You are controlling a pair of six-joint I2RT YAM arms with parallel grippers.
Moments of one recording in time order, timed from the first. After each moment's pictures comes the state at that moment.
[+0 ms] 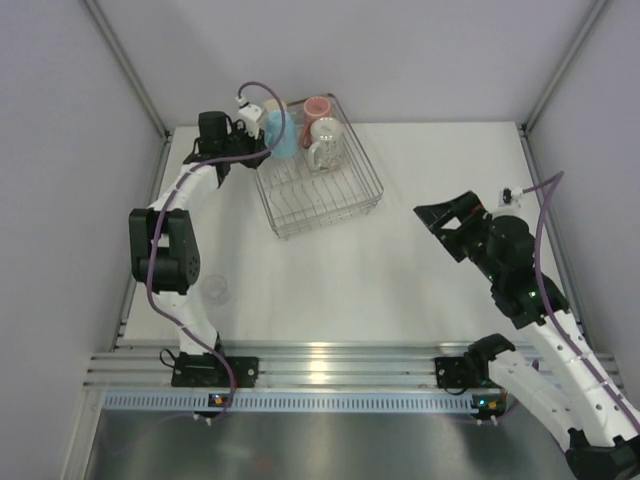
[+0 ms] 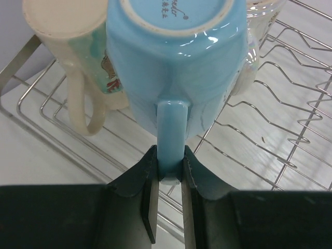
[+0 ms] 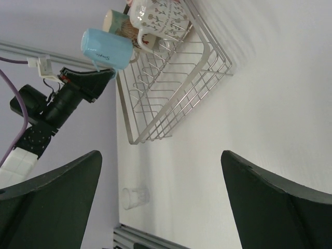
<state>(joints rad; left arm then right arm) -0.06 1.87 1.48 -0.08 0.50 0.28 0.39 0.64 0.73 -0.36 0.04 1.05</state>
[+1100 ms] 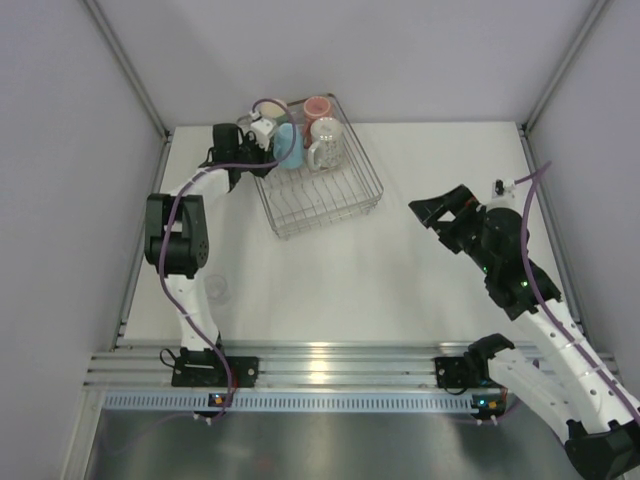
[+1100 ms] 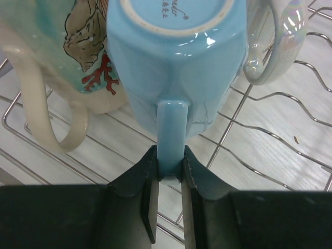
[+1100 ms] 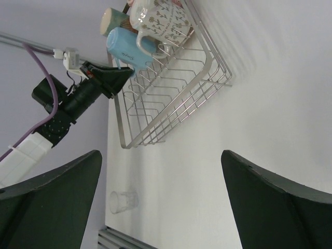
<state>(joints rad) -0.06 2.05 1.47 0.06 0.53 0.35 0.39 0.72 0.73 -0.27 0.02 0.97</state>
